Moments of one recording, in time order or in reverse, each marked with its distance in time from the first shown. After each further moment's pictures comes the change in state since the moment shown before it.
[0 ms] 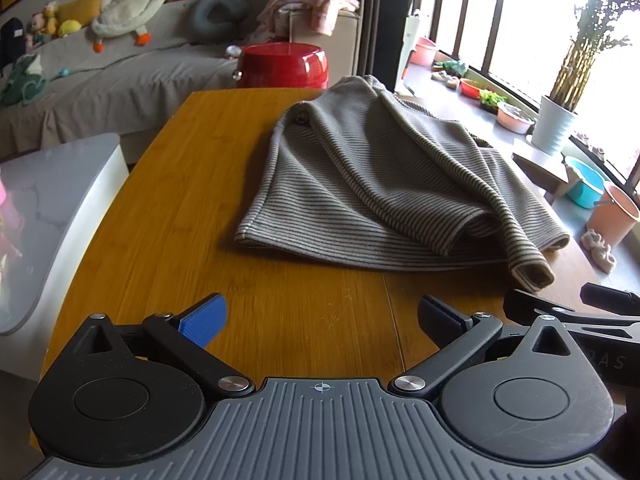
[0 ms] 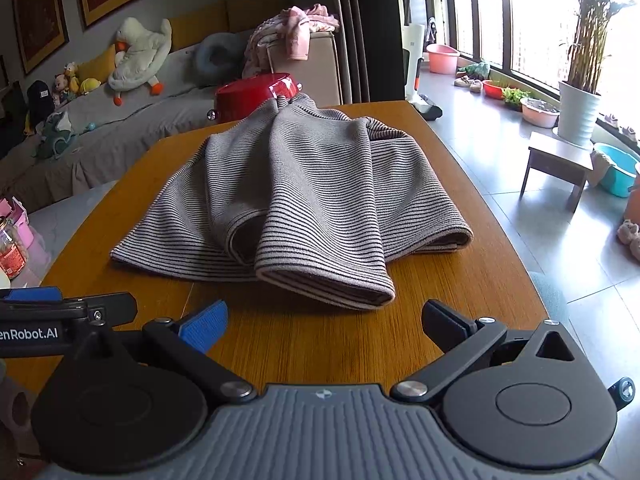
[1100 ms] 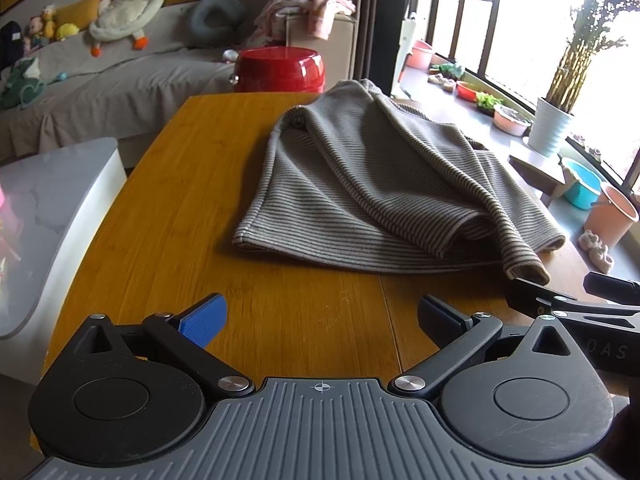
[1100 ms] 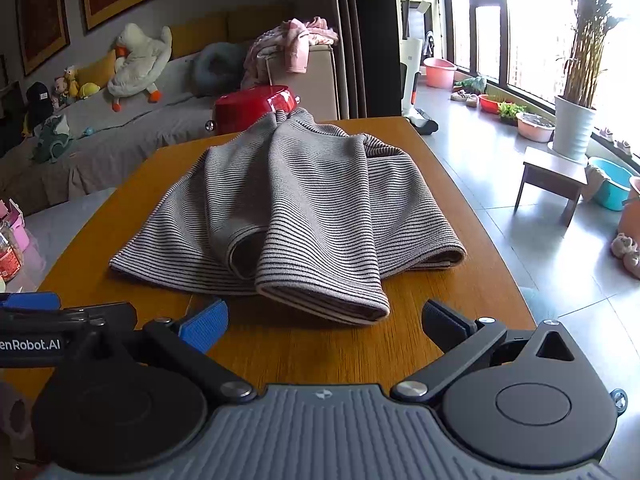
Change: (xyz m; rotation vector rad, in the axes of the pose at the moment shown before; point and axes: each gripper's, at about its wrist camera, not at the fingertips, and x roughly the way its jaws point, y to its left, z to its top) left arm -0.003 -0.002 -0.001 0.007 -0.012 -0.008; right arm -0.006 0.003 0.003 -0.015 -0.040 -0.020
